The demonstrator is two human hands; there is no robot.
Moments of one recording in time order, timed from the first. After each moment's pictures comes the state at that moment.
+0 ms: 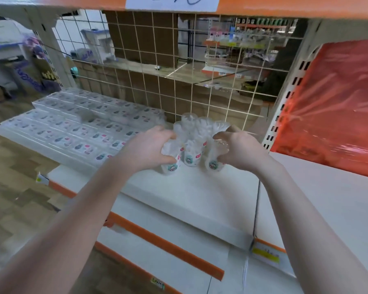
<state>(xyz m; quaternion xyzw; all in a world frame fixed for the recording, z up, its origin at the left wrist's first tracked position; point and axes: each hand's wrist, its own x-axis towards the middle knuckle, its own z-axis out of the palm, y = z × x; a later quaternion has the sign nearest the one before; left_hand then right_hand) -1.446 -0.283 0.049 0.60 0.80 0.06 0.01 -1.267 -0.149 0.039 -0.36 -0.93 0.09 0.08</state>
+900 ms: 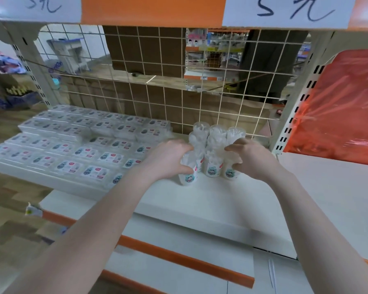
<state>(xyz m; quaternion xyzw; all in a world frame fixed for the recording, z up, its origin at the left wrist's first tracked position) -1.512 -0.261 0.032 0.70 0.71 0.05 0.01 -1.309 -0.158 0.017 -0.40 -0.91 0.03 0.05</state>
